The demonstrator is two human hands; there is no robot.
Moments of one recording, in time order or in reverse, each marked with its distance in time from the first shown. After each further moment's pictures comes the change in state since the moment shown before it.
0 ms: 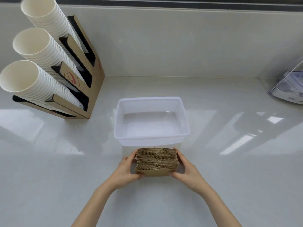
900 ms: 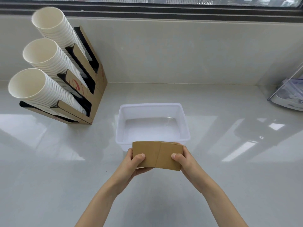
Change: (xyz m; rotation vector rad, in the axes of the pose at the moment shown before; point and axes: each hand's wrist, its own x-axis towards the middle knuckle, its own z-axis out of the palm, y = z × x) left_hand -0.017 0.065 -0.010 -0.791 0.015 -0.016; right_hand 0.002 -0.060 -0.010 0.423 -0.033 0.058
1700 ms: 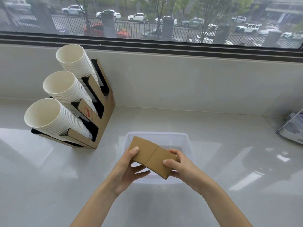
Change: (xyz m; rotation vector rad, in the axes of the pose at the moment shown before) left_hand 0.043 0.065 -0.026 -0.291 0.041 -0.011; right_hand 0.048 -0.085 0.010 -0.135 -0.111 0.055
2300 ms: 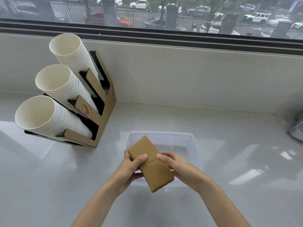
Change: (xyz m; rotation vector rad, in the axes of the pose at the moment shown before) left_hand 0.022 0.000 -0.004 0.214 0.138 -0.002; right_hand 0.037 -0.001 0.005 -0.118 -0.051 0.121
